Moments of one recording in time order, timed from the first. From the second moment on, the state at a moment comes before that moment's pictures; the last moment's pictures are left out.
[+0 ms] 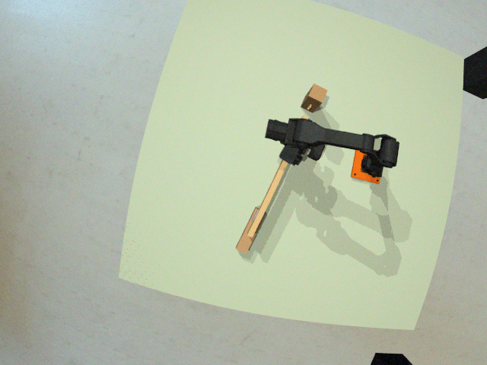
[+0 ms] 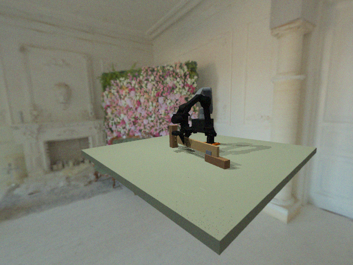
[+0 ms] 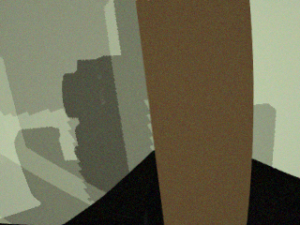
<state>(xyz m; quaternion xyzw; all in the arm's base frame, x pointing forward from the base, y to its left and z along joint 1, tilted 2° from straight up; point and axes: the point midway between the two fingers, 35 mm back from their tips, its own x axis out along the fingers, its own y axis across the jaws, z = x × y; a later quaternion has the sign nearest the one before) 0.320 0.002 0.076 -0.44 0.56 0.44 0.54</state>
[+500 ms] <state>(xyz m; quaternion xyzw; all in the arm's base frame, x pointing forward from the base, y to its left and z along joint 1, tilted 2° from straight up) 0.320 0.001 0.074 -0.44 0.56 0.44 0.54</state>
